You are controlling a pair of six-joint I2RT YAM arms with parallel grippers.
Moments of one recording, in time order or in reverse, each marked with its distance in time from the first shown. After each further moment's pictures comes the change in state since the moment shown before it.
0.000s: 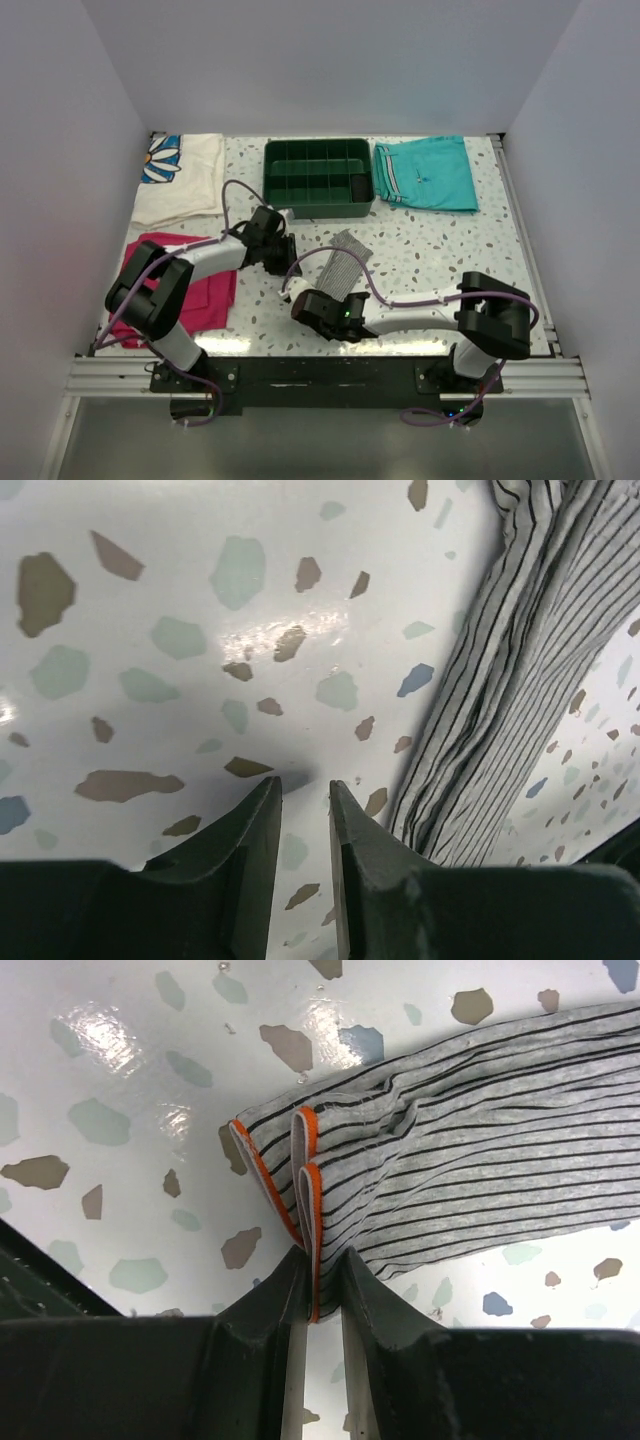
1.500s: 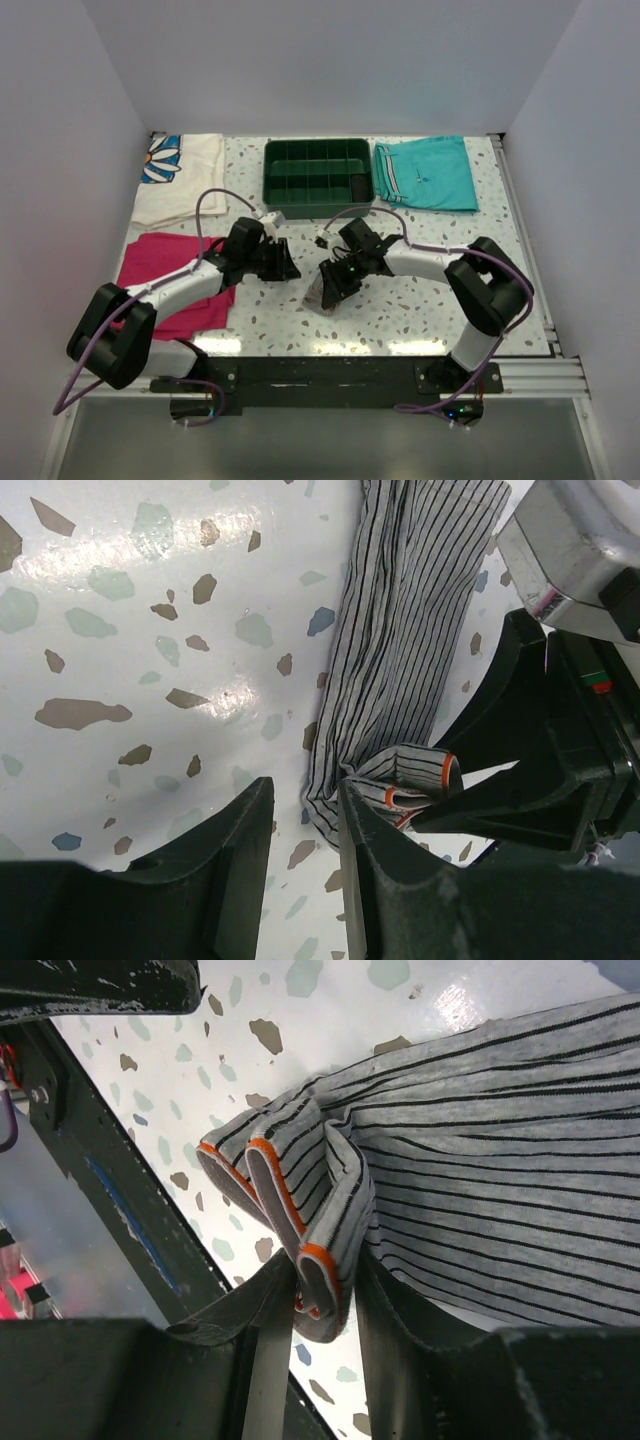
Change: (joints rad) left arm 0.011 -0.305 -0.211 0.133 0.070 0.007; right arm -0.587 0.089 0.012 0.078 -0.959 0.013
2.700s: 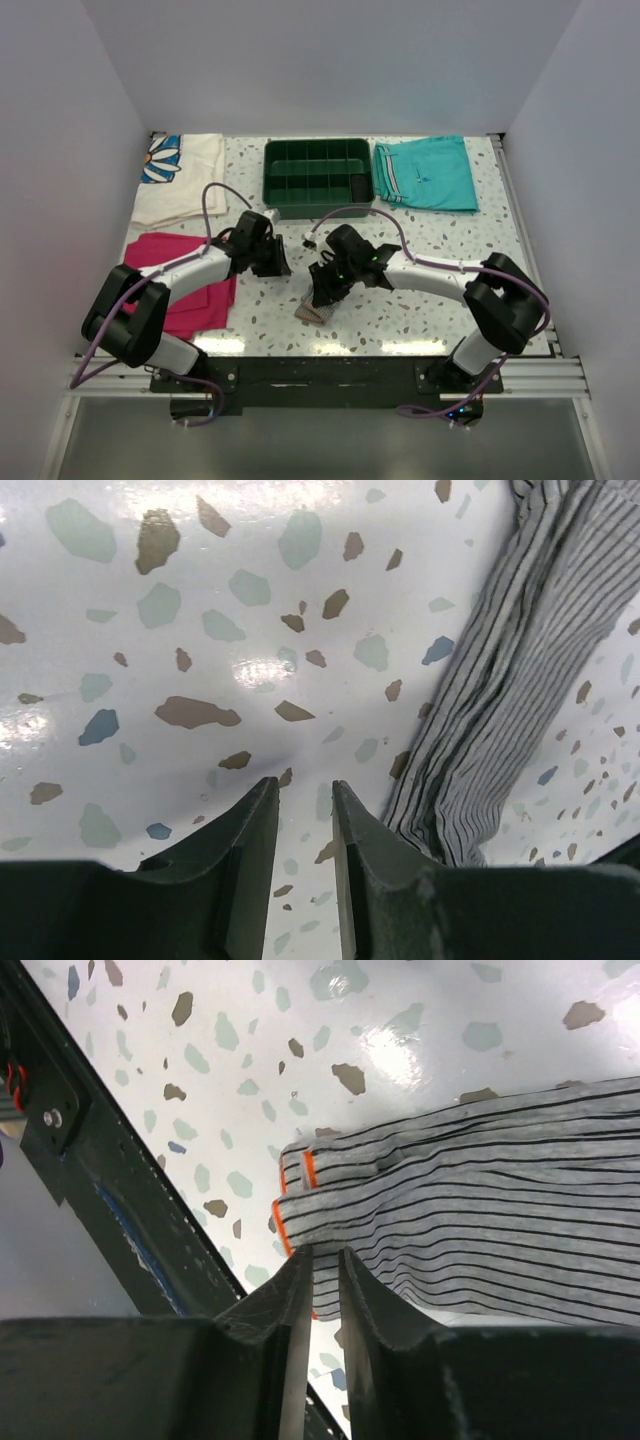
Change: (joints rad) left arm 0.020 0.124 0.109 -0.159 -0.161 -0.007; right arm 0.144 -0.119 0.000 0.046 0.194 0.058
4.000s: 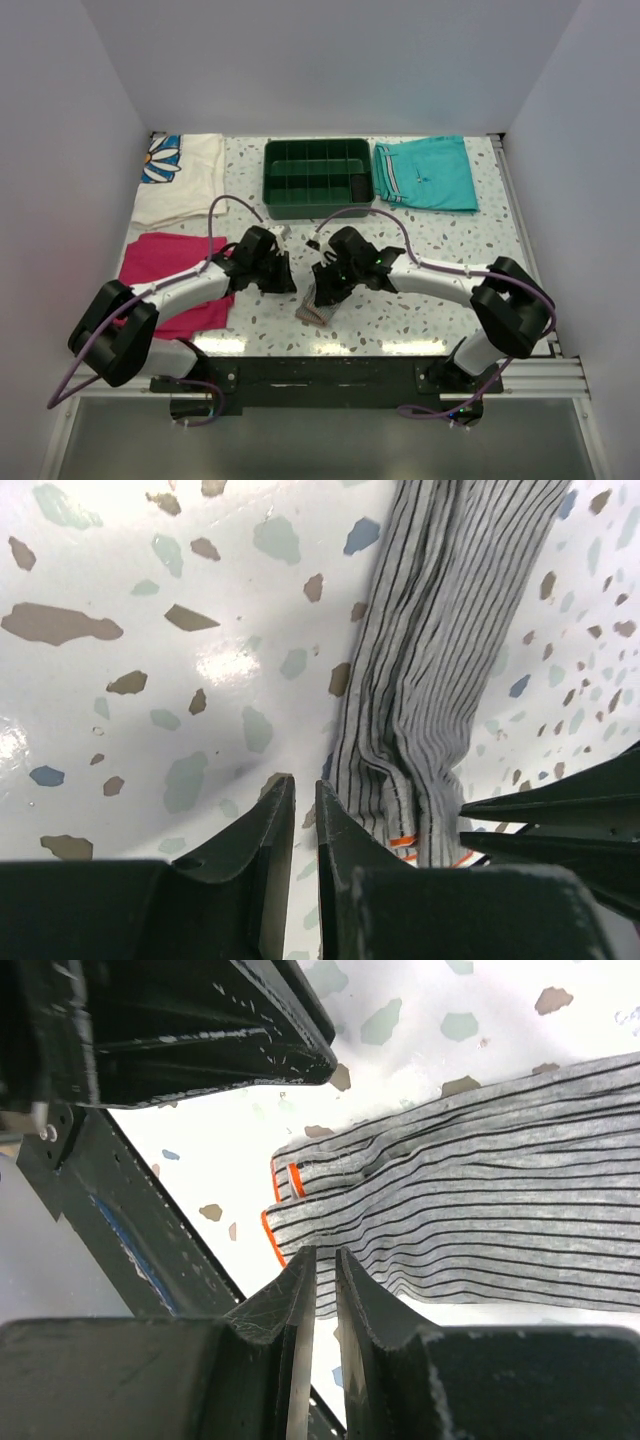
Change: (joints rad) left arm -0.117 -0.108 -0.101 0.022 0.062 -0.006; right arm 0.009 -0.039 -0.030 0.014 0.051 0.037
